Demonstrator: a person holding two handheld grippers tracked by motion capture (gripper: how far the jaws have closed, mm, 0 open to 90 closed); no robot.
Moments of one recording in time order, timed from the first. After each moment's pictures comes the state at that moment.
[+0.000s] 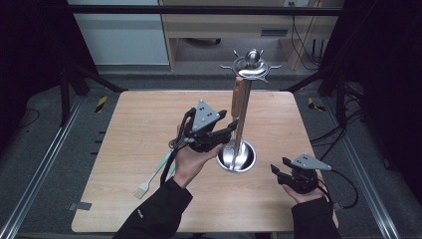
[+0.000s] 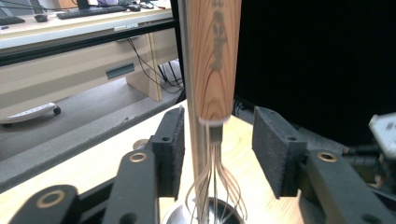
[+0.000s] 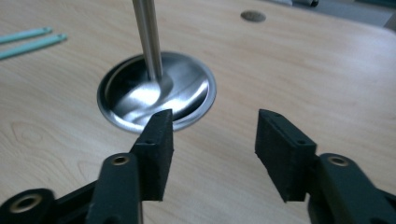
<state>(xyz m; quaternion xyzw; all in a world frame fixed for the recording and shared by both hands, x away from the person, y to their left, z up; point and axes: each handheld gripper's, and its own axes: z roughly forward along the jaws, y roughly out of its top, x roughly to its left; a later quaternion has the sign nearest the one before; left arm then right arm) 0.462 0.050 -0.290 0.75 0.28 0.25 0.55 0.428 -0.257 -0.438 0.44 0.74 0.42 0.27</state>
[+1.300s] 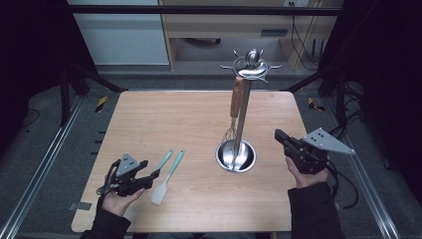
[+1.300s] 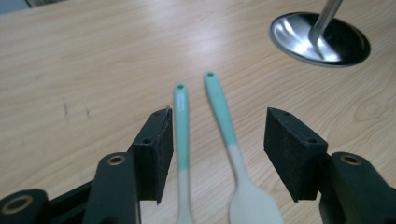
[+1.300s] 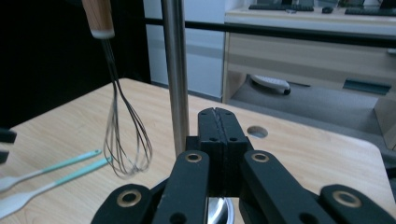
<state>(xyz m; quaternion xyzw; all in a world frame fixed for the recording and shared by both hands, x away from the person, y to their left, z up) 0.430 0.247 -0.445 0.78 0.41 0.22 0.41 0.424 -0.231 -0.329 0.40 0.67 0.54 0.32</state>
